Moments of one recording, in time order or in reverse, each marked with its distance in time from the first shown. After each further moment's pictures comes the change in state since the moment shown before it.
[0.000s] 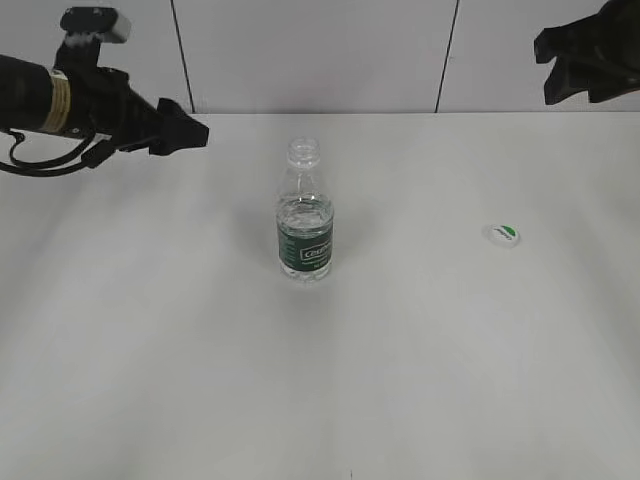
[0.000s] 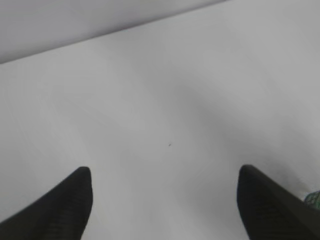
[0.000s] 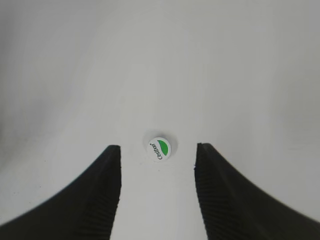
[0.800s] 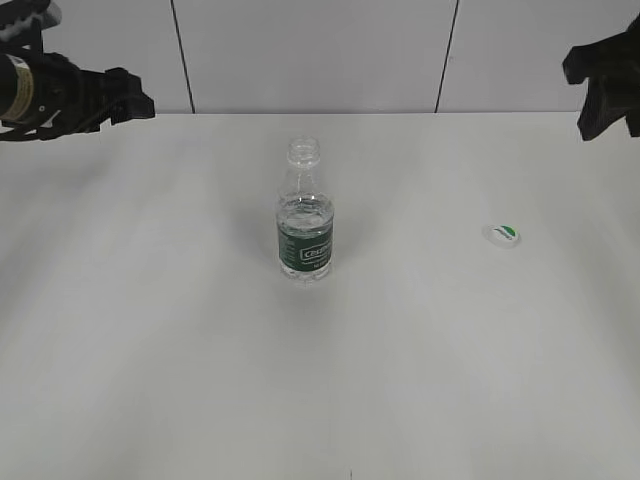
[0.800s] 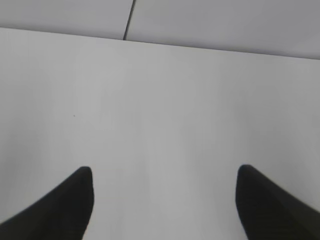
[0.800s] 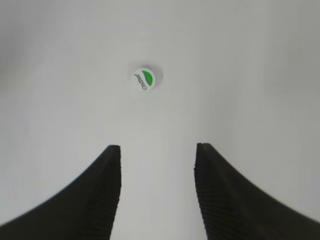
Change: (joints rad) left arm 0.050 -0.036 0.001 0.153 0.227 -0.483; right arm 0.000 -0.019 -0.043 -0.017 0.288 0.000
